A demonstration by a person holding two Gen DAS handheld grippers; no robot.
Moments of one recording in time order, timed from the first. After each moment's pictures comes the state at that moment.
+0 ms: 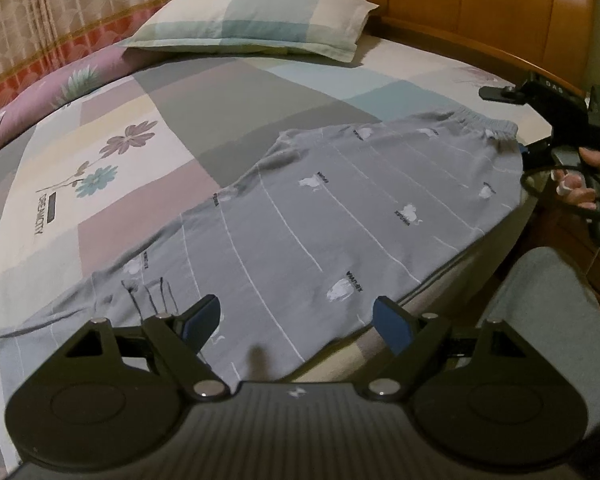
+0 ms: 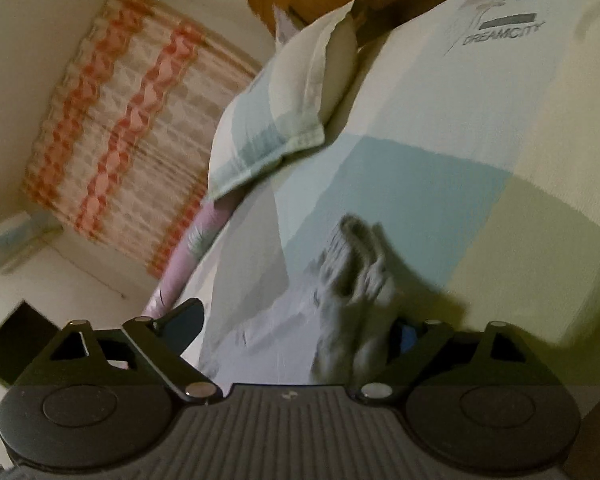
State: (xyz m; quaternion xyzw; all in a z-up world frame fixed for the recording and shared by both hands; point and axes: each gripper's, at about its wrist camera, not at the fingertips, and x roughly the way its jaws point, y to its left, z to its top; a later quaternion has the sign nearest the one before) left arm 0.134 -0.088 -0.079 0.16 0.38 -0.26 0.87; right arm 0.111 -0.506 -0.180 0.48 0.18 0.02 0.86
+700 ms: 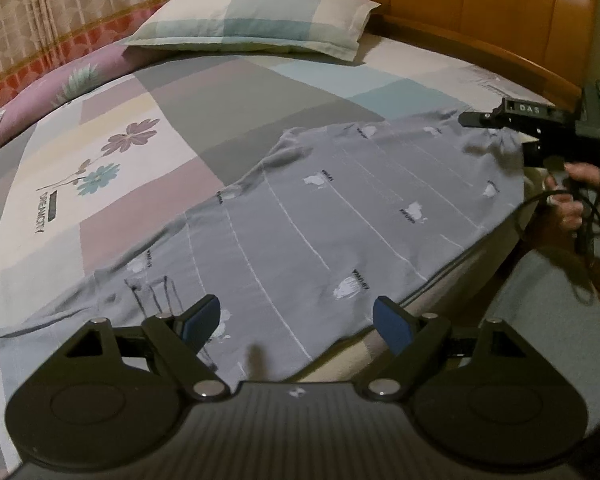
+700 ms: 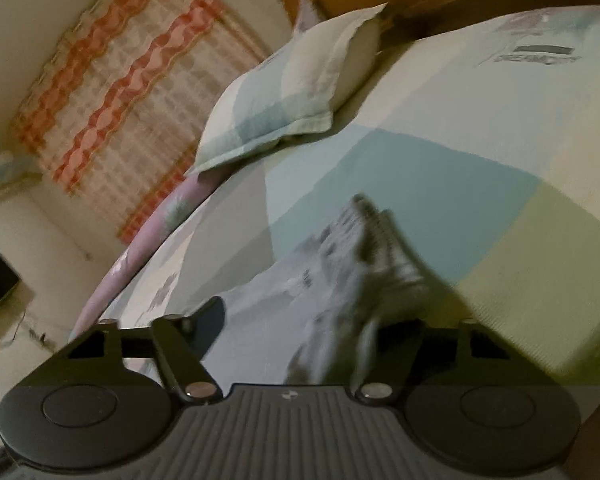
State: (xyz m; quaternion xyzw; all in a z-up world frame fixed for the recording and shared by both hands) left arm 0.137 -0.084 -0.080 0.16 0.38 -0.26 0.87; right arm 0.128 -0.483 -0.185 0.39 0.21 -0.01 0.90
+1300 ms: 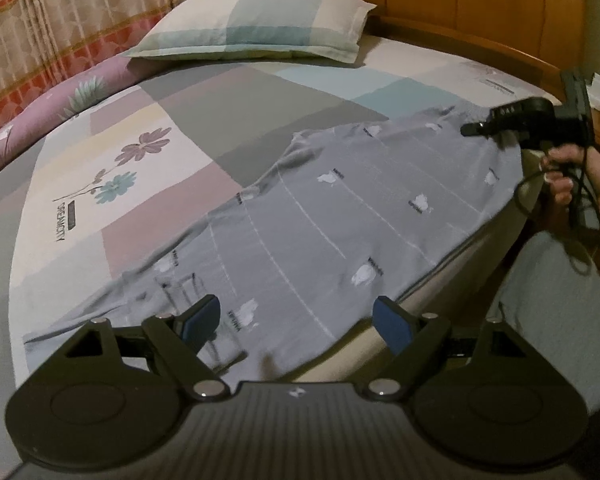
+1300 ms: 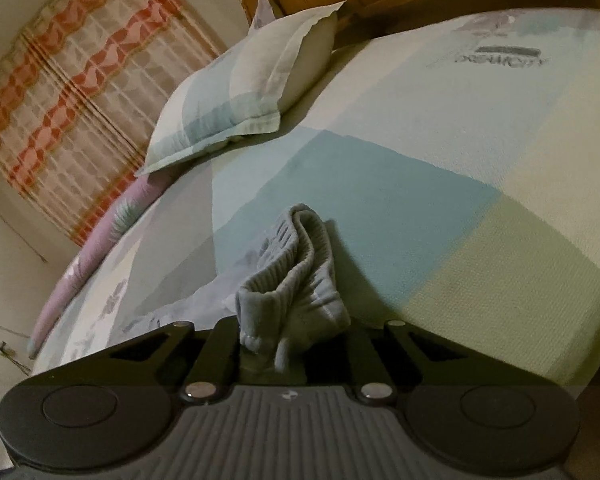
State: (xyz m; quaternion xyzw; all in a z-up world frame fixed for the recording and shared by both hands) left arm 0.126 -0.063 -0.070 0.19 0.37 -0.26 0.87; right arm 0.142 -0.483 -0.182 0.35 0.25 -0.07 0.90
